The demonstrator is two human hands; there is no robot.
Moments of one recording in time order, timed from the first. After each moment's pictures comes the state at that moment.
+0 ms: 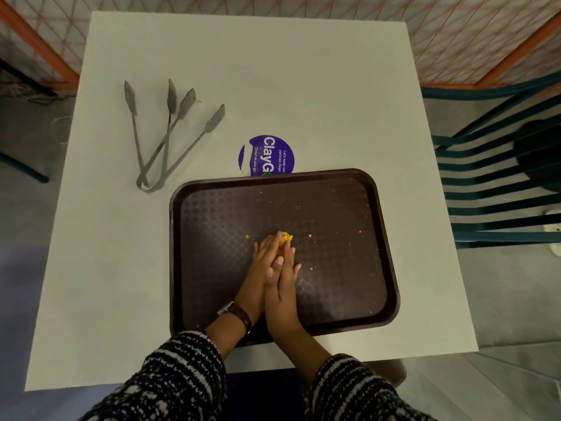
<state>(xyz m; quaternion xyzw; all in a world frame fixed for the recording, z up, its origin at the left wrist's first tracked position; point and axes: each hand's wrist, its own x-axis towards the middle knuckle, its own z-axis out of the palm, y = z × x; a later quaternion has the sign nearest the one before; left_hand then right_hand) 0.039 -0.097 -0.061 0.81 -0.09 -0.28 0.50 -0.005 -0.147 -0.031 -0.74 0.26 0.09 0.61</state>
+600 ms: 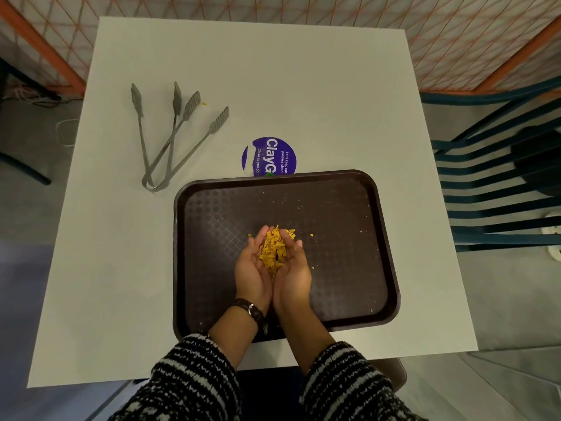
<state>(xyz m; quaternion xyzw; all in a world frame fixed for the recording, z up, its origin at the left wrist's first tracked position) 0.051 -0.106 -0.015 0.39 0.36 -0.22 0.82 0.032 -0.159 -0.013 -0.32 0.42 0.02 0.85</state>
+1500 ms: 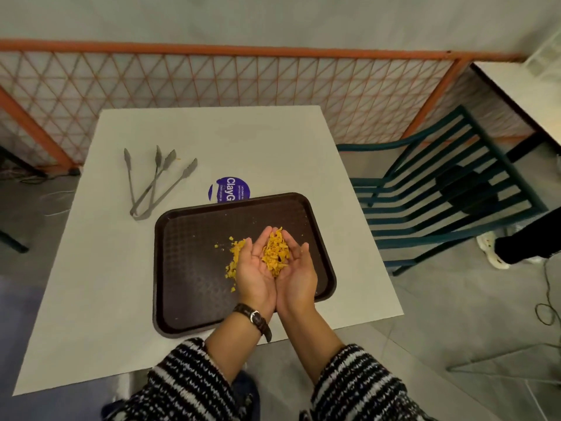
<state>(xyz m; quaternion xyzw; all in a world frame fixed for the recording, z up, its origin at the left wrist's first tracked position) -0.035 -0.160 0.115 0.34 0.24 -0.22 0.88 -0.053 -0.208 0.111 -0.27 0.34 -0.10 0.89</state>
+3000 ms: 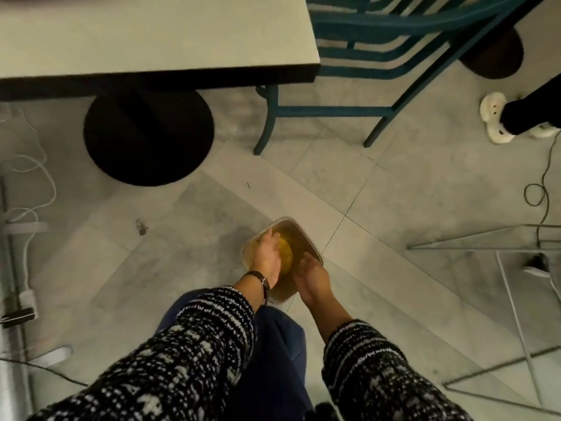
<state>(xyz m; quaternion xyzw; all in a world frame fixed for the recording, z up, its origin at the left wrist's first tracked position) -0.339 -0.400 -0.310 0.47 0.38 -0.42 0.68 -0.407 -0.468 -0.315 -0.36 0.58 0.04 0.73</state>
